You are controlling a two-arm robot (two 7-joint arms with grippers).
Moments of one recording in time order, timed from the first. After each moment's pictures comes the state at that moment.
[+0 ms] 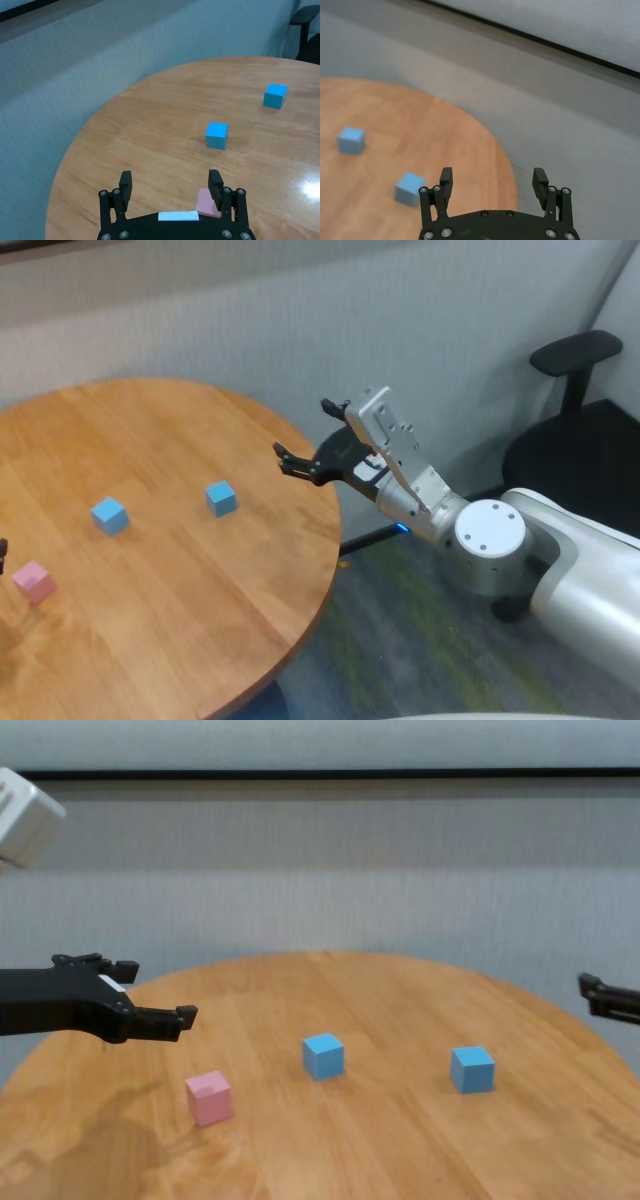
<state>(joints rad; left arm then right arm) -0.32 0.47 0.31 -1.32 -0.15 0.05 -0.52 0.20 0.57 -0.44 -1.43 0.29 -0.10 0.01</state>
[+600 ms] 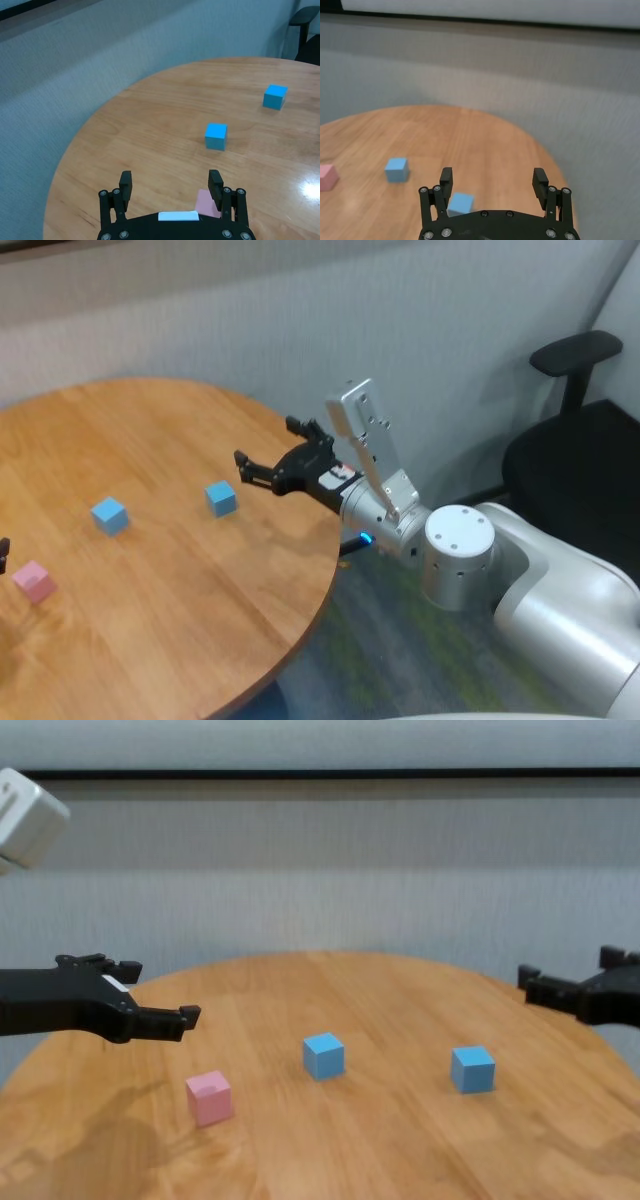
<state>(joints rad) -0.33 0.46 0.31 -1.32 -0.15 0.05 -0.52 0.20 0.47 -0.41 -1.44 0.39 -0.02 0.07</state>
